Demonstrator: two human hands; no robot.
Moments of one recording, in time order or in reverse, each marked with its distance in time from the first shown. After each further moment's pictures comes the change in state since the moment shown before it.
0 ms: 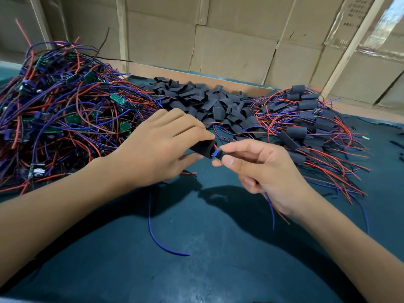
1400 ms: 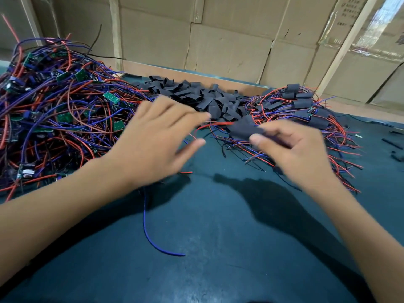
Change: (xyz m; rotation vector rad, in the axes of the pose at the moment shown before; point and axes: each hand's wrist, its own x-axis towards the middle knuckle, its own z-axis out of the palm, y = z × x) left_hand 0.005 0.007 0.003 0.174 0.004 -0.159; right_hand 0.006 -0.008 -0.046 -0.639 0.403 -0.339
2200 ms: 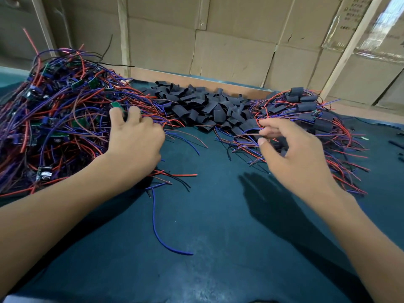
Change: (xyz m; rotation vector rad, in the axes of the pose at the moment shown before) left_hand -0.008 -0.025 0.005 0.466 -0.521 -0.413; right_hand -0.003 -0.010 0.006 -0.312 0.048 -0.094
